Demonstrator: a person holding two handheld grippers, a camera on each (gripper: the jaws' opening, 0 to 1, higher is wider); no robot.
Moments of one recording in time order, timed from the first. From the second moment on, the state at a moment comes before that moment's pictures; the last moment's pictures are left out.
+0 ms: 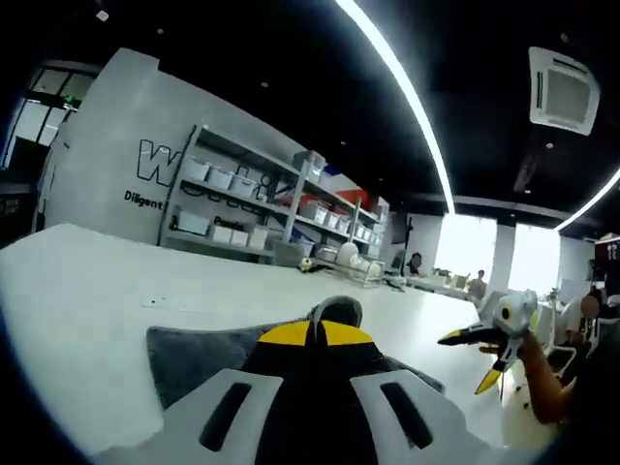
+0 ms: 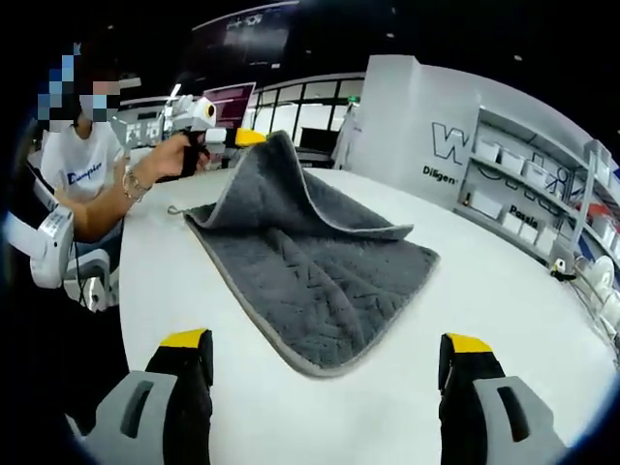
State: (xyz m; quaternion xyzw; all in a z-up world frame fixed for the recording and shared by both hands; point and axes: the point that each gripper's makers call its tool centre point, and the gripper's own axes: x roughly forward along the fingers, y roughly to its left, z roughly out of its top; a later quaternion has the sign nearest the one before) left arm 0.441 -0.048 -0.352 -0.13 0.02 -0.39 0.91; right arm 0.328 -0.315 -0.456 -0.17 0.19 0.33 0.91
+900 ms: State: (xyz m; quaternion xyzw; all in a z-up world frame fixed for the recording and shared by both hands) left arm 0.424 0.120 -0.318 -0.10 -0.06 -0.25 0.96; right arm 0.342 -0.296 -0.465 -0.19 0.20 0.36 0.89
